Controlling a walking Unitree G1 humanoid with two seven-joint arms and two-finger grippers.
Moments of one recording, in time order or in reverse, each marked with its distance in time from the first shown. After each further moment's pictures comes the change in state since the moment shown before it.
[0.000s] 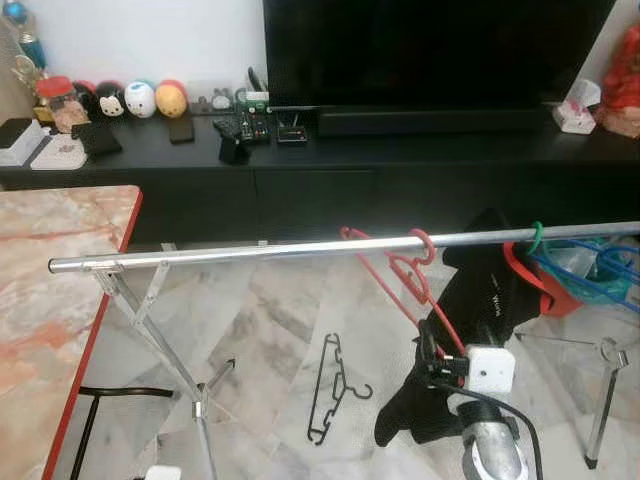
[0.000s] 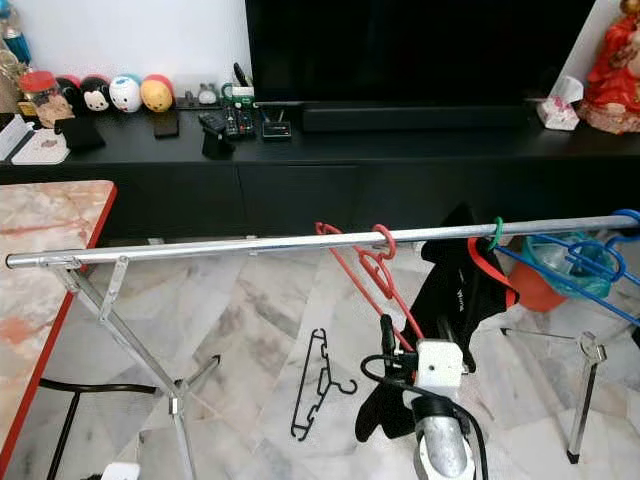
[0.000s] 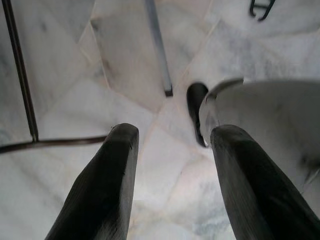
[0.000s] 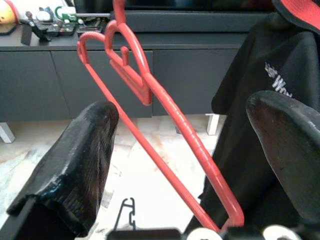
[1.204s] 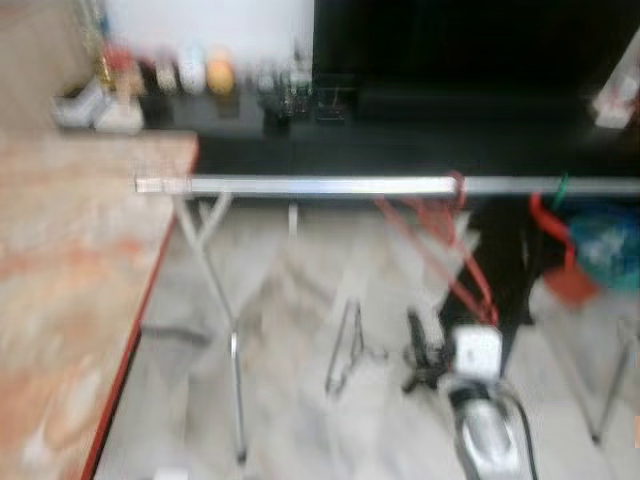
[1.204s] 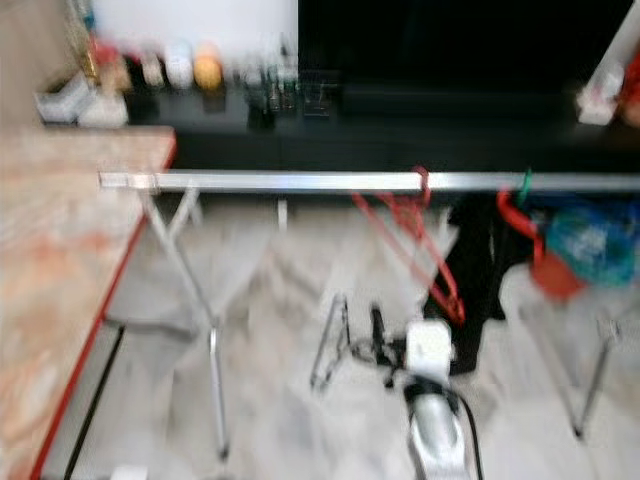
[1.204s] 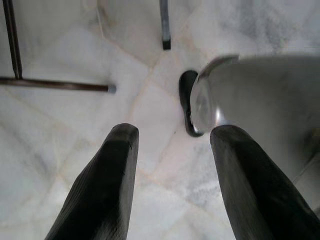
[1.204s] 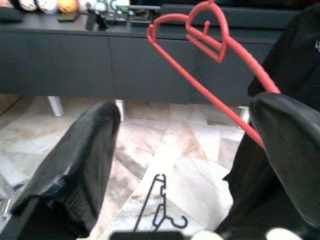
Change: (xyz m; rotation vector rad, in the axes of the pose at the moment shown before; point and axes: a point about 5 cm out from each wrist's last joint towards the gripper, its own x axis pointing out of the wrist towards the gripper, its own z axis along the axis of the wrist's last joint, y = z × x) left arm 0.004 -0.014 0.013 -0.003 -0.049 -0.035; right arm 0.025 0.015 0.012 -0.007 0.008 0.074
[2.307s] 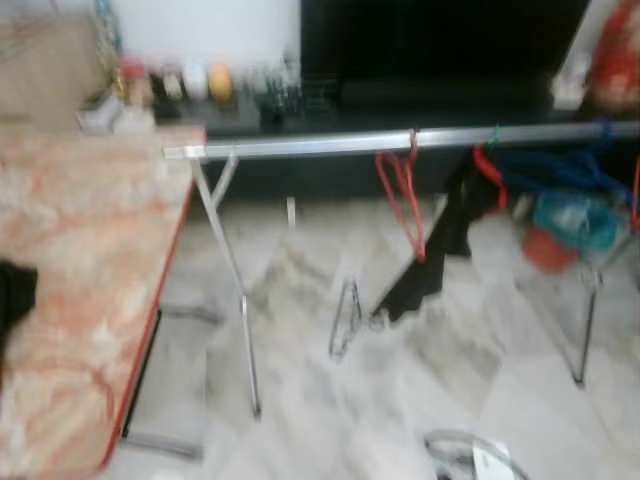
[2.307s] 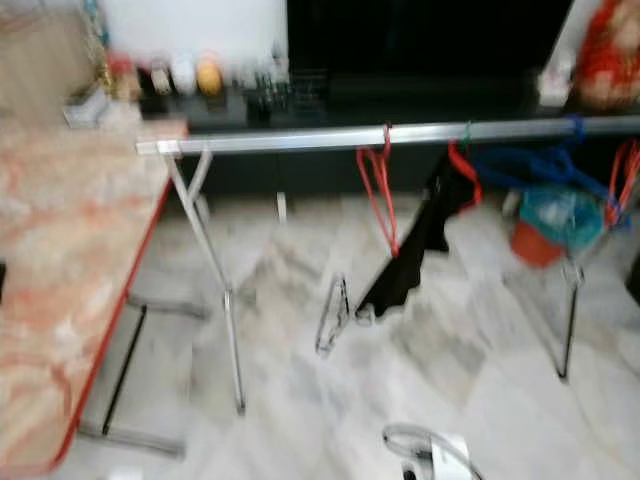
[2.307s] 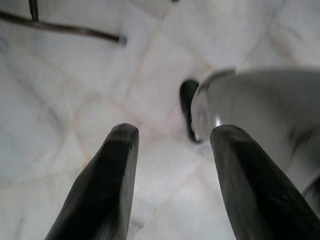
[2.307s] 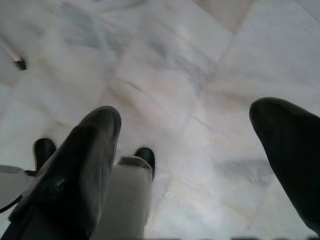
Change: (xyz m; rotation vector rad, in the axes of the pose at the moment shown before) left arm -0.002 0.000 -0.006 0.001 0.027 -0.010; right arm -0.117 -0.032 -0.129 0.091 0.920 -0.141
